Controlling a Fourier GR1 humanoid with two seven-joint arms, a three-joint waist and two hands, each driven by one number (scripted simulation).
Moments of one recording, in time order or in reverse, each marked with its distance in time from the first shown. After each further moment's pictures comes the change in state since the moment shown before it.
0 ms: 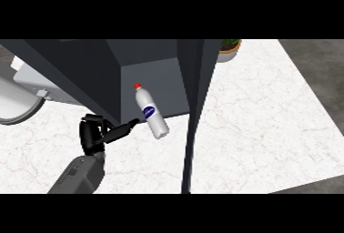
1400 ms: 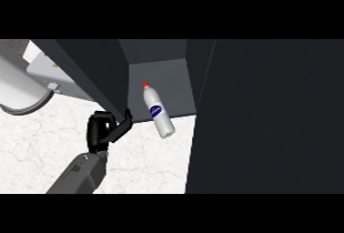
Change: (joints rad) left arm -0.042 0.019 -0.083 0.043 0.007 -0.129 -0.004; right arm -0.005 -0.027 0.002 -0.019 0.015 0.032 0.009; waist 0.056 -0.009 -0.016
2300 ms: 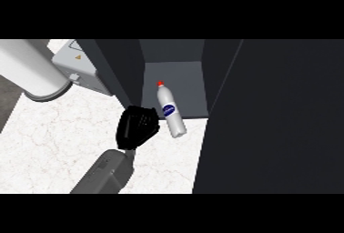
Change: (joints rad) left arm -0.031 -0.136 -0.067 -0.133 0.093 -0.395 -0.005; right arm 0.155 0.002 -0.007 -0.150 -0.057 0.053 0.066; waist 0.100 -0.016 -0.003
